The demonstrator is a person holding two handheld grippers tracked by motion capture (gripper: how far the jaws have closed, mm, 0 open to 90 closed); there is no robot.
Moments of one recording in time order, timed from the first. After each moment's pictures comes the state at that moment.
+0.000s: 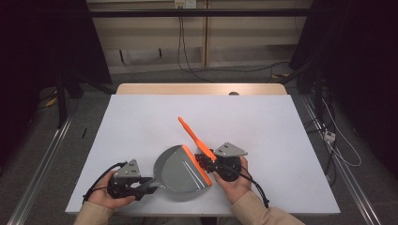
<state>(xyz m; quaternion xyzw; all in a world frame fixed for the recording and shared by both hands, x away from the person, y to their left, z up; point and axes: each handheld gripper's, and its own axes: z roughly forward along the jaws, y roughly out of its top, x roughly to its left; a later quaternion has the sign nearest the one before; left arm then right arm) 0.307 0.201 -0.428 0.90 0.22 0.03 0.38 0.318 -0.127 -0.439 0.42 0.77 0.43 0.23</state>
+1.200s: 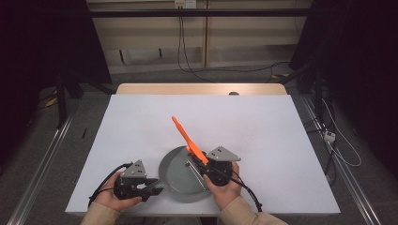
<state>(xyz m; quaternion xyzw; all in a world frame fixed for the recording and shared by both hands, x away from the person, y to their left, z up) 0.303 0.185 -0.428 0.90 0.24 0.01 0.38 0.307 -0.100 -0.440 0.45 0.73 0.46 0.22</state>
